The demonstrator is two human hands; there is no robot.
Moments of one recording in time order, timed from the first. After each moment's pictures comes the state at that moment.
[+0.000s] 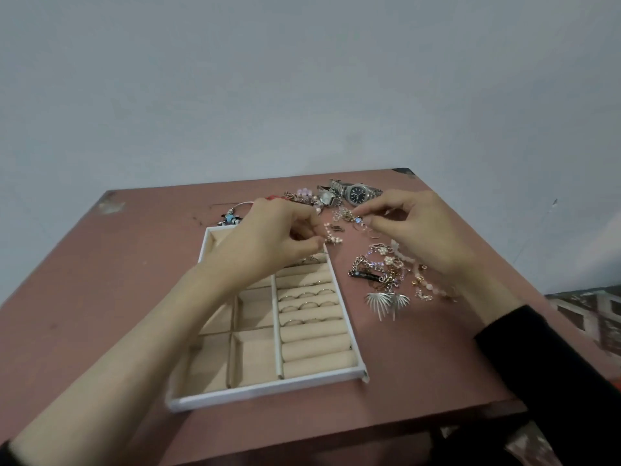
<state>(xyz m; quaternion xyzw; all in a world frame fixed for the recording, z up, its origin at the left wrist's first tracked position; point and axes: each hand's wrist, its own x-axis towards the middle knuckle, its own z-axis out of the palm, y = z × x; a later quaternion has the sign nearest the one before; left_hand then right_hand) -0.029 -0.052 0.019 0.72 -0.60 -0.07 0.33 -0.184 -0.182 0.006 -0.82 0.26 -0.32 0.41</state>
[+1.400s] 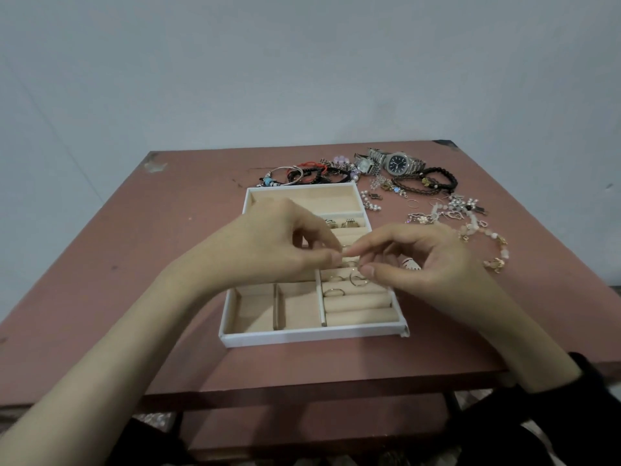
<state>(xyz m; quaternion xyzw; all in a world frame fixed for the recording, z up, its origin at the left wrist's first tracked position) -0.032 0.017 0.019 0.74 -0.60 -0.15 0.27 -0.198 -0.098 -0.011 -0.83 0.09 -0.24 0.50</state>
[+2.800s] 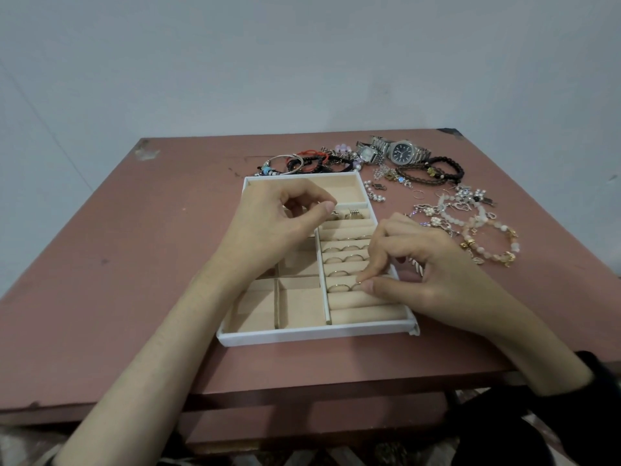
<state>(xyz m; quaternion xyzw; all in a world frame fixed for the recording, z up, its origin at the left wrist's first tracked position) -0.023 -0.002 -0.013 0.71 -0.50 -0.08 0.49 -0.192 -0.109 -0.030 -0.90 0.04 -0.23 0.37</state>
